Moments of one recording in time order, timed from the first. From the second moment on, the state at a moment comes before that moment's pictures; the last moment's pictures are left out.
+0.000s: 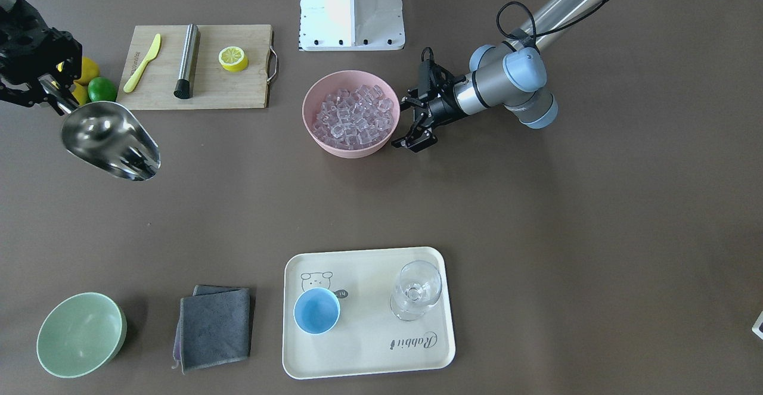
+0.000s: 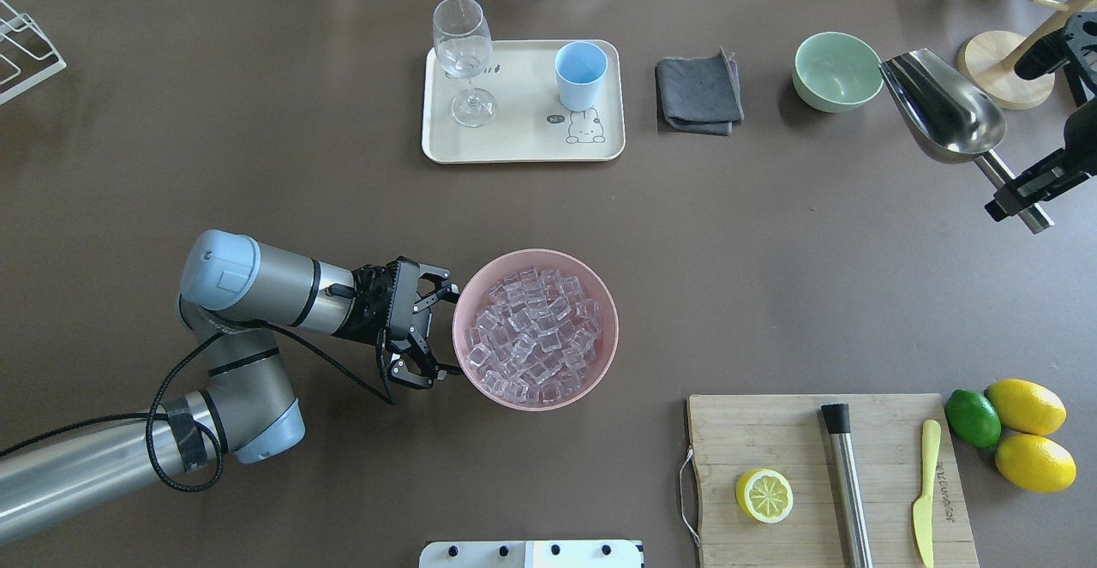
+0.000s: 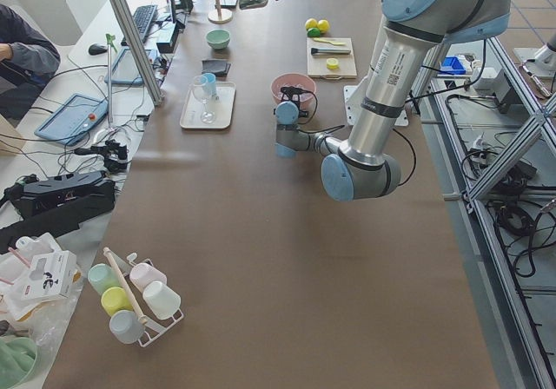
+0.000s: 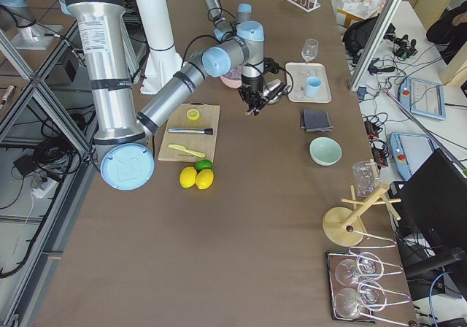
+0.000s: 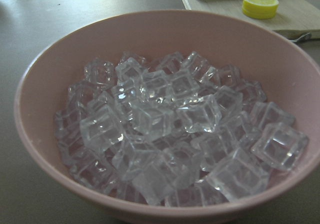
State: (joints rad) left arm -0.50 -2.06 -1.28 -3.00 -2.11 0.05; right arm 0.99 -1.42 2.23 -1.87 2.05 -0.15
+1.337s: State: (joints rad) left arm -0.50 -2.06 -1.28 -3.00 -2.09 0.05; right arm 0.64 -0.96 2.31 -2.57 1.82 -0.45
